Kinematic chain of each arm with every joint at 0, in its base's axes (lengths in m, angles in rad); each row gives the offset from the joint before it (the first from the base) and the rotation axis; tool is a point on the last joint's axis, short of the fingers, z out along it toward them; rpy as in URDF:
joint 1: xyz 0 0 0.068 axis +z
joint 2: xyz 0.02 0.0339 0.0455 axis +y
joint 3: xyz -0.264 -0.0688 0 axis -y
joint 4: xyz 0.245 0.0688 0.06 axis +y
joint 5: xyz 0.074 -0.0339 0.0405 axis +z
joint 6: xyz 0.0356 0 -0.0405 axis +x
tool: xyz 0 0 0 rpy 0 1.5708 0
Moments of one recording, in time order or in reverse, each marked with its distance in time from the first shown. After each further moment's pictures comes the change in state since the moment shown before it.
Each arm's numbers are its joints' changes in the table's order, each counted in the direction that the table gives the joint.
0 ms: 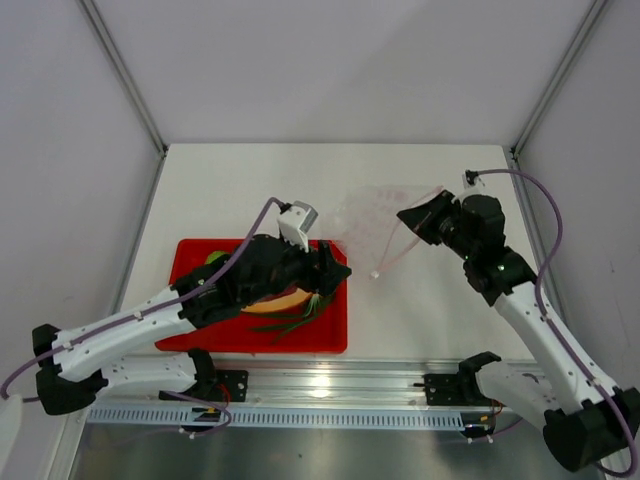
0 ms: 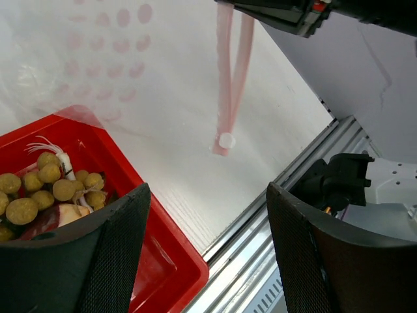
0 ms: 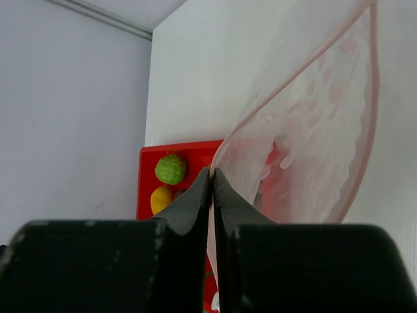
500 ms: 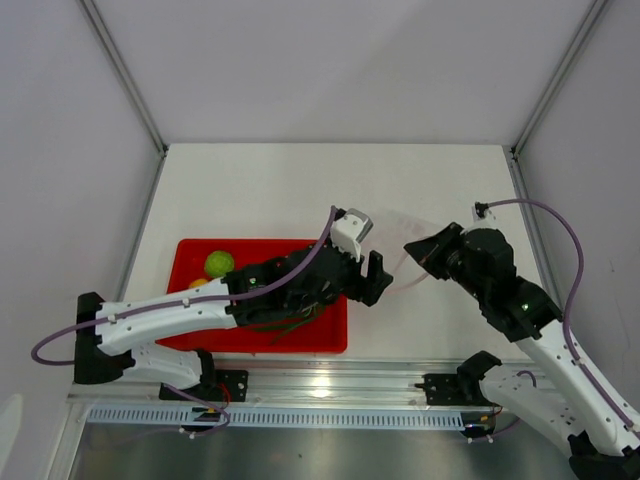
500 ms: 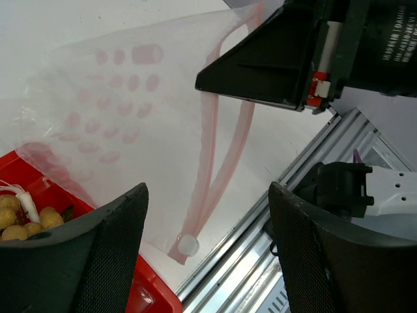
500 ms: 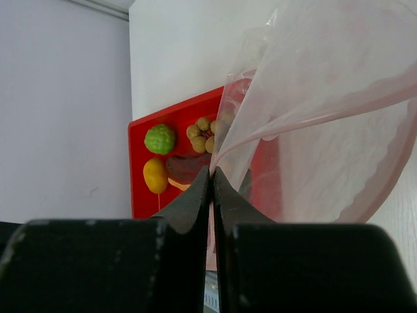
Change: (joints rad) left arm -0.211 0.264 0.186 -0.063 0.177 0.066; right arm 0.216 -0.261 -0.013 0.334 -0.262 0.114
